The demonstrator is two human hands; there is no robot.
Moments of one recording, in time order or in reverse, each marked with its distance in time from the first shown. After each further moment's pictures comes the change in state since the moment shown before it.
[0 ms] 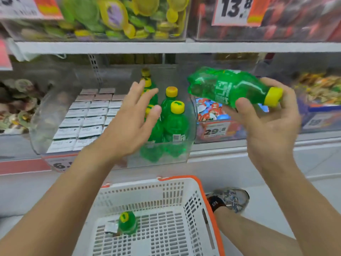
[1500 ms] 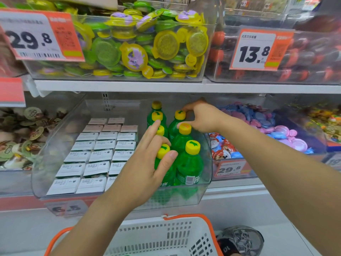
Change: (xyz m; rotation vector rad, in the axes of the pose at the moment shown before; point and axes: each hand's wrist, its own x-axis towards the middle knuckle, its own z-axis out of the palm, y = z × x) left_hand -0.002 -0.012 0.013 -0.180 0.025 0.032; right_hand 0.142 0.082 0.110 -1.164 -0.923 0.061
